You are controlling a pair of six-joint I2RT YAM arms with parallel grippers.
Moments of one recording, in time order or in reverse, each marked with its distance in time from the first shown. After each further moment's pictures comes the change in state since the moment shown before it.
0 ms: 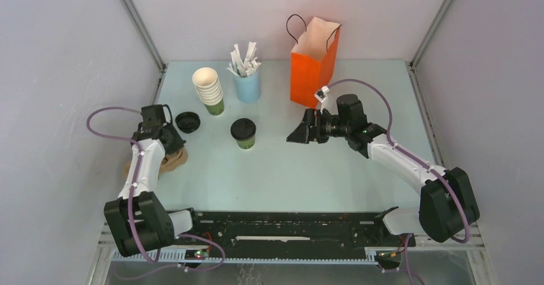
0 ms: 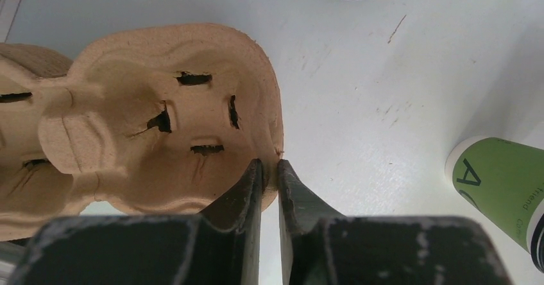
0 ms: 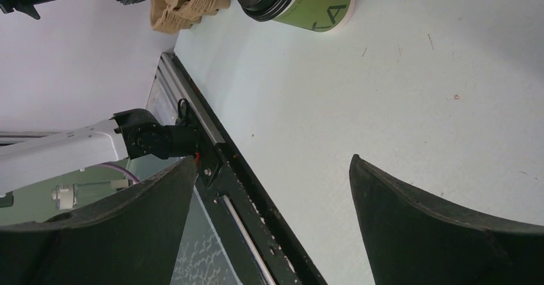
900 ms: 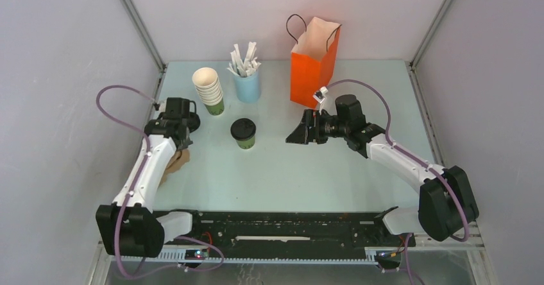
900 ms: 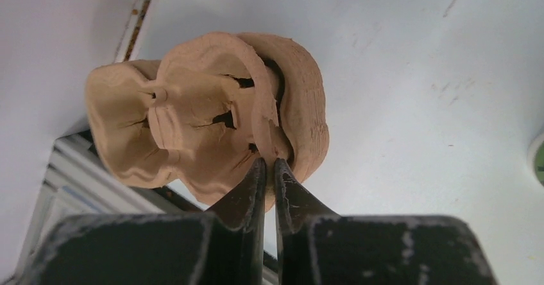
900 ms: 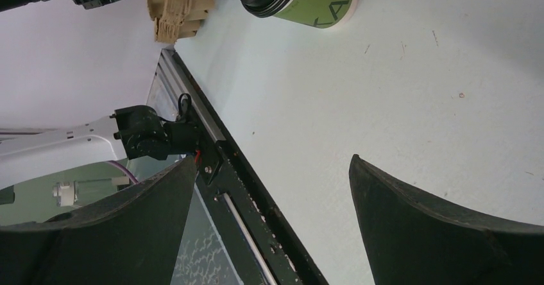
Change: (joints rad) left arm -0.291 -0.043 0.131 -0.254 -0.429 -0.057; right arm 0.008 0.010 0.000 0.002 -0.004 0.000
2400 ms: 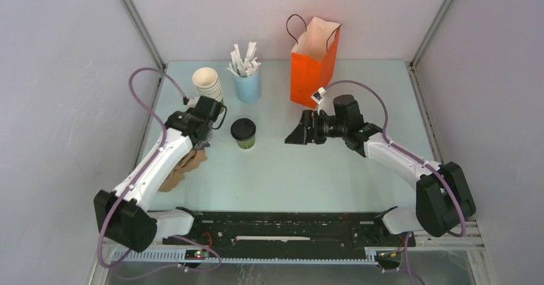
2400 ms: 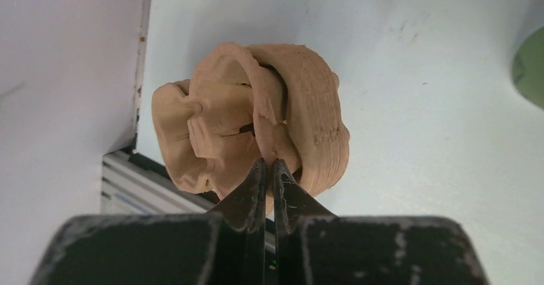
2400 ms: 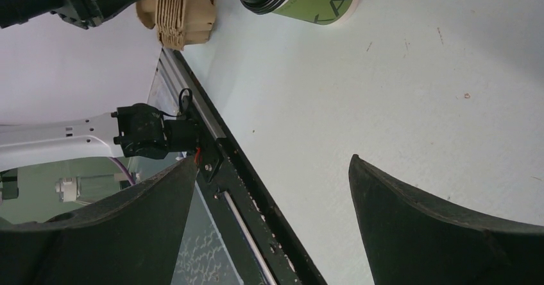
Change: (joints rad) left arm -0.328 0.060 0.113 -0.179 -0.110 -0.061; right arm 0.002 0.033 0.000 0.021 -0.019 0.002
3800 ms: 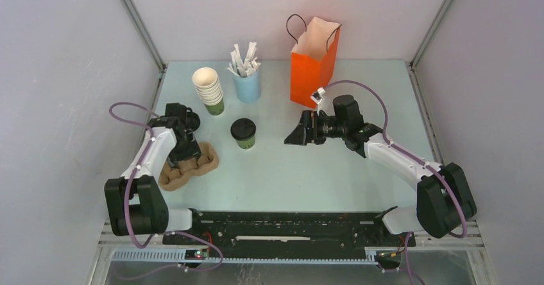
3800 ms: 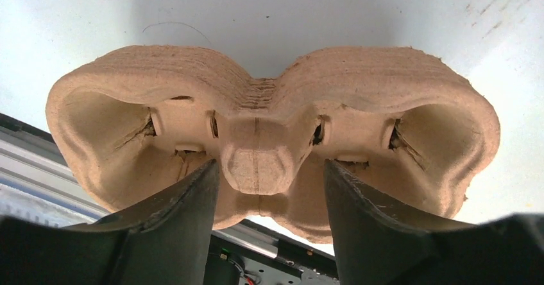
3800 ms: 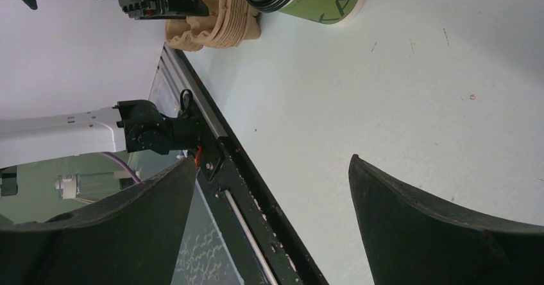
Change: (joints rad) left arm 0.436 0.093 -0.170 0.129 0.384 0.045; right arm 0.008 -0.009 0.000 -0.002 0.000 -0.002
